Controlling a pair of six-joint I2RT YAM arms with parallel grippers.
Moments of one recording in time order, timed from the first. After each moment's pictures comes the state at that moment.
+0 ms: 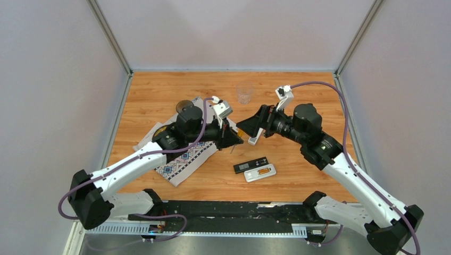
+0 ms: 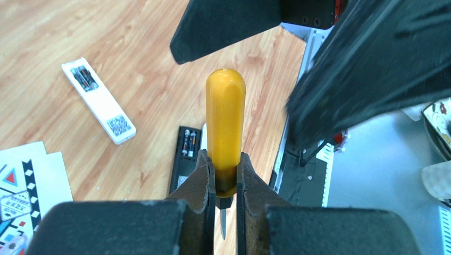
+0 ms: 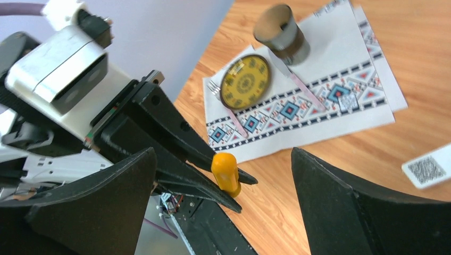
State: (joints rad) left arm -0.81 1.15 0.93 -0.02 0.52 -0.24; right arm 0.65 0.93 0.97 -0.18 -0.30 0.64
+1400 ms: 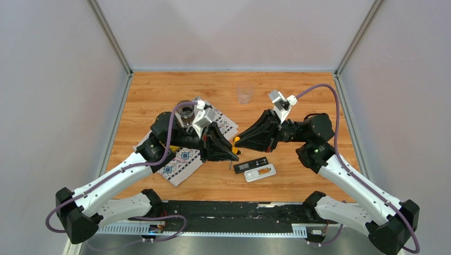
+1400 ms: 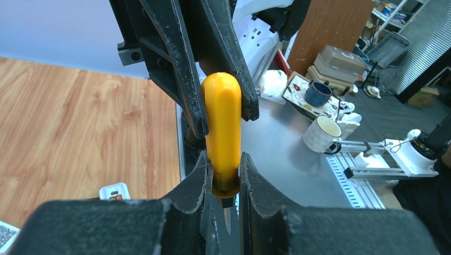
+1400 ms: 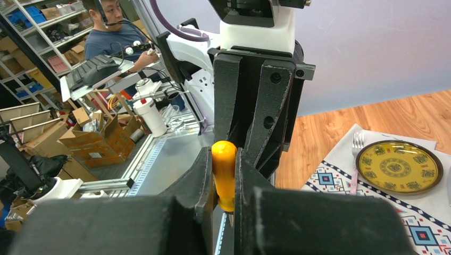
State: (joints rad) left arm -0.81 0.99 0.89 0.24 0.95 -0.43; right arm 0.70 0.96 0.87 0.55 -0.94 0.74
